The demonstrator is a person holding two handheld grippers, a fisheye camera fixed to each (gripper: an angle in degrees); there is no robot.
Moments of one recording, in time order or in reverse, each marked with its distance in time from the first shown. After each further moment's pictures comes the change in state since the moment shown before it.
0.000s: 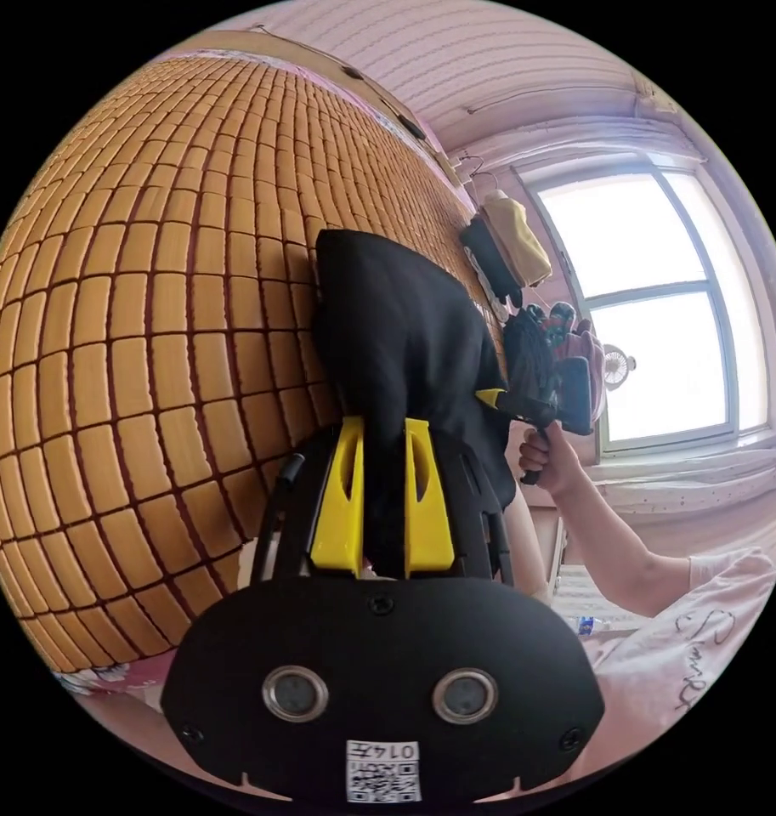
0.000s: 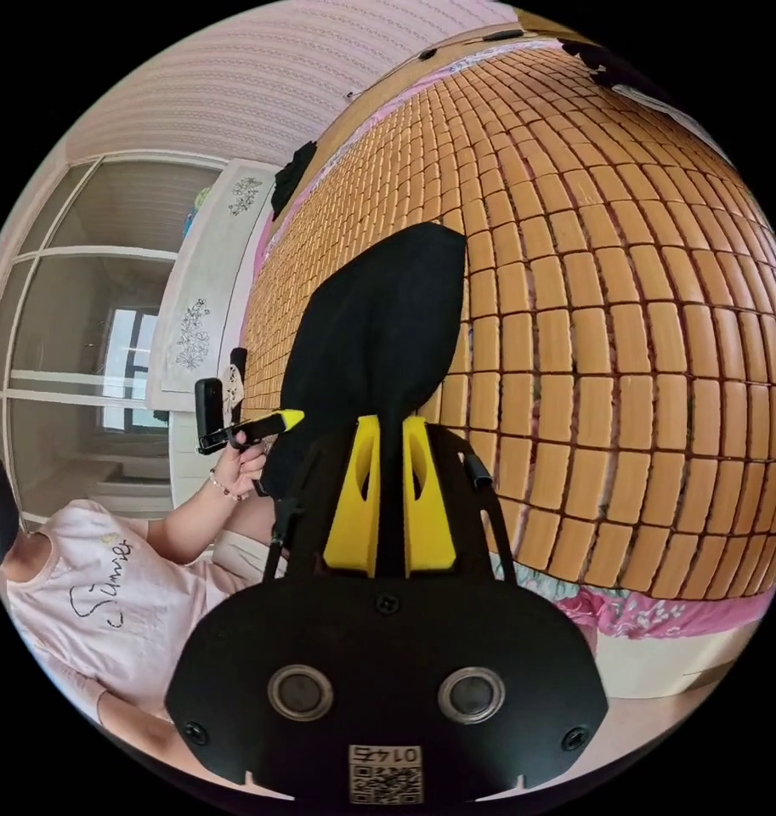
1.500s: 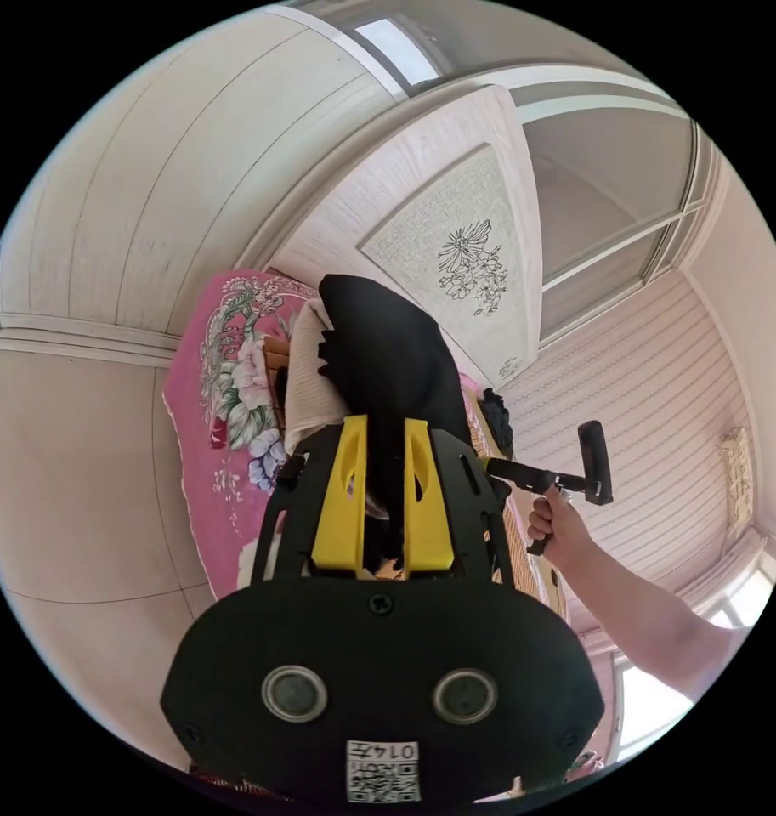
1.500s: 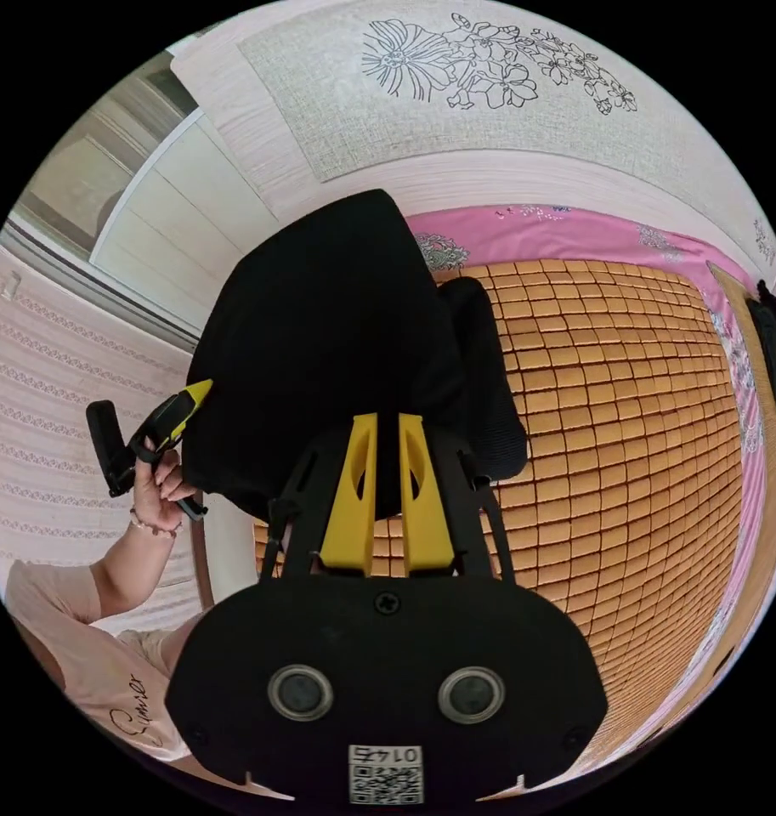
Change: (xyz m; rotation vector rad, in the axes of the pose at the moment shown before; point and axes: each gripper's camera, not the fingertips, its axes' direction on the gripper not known) left arm -0.231 0.355 -0.412 1.450 -0.425 -0.752; right arm -0.754 -0.193 0.794 -0.492 0.189 -1.195
